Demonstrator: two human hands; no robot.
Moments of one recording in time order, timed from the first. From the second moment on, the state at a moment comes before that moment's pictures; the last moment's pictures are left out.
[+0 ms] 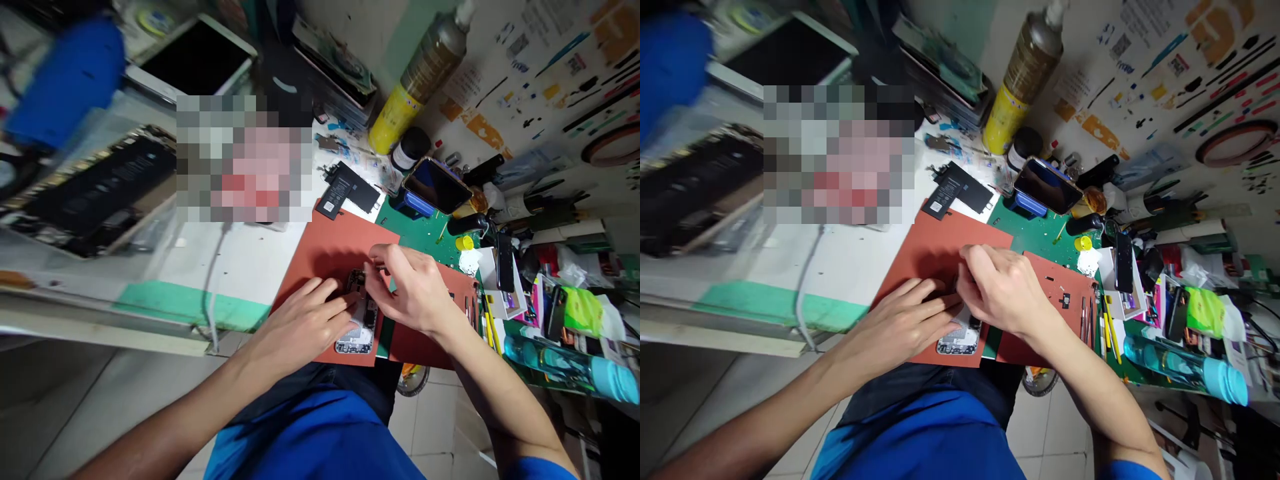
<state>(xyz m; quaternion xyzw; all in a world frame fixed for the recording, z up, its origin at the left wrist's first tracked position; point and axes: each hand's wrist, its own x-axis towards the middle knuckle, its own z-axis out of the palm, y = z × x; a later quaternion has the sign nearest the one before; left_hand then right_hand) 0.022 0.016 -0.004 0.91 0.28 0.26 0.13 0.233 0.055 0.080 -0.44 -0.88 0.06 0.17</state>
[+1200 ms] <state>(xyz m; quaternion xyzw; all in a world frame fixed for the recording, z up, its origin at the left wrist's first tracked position) -0.254 0.267 0.057 0.77 0.63 -0.06 -0.04 0.239 0.047 0.040 -0.38 -0.88 -0.05 0.30</state>
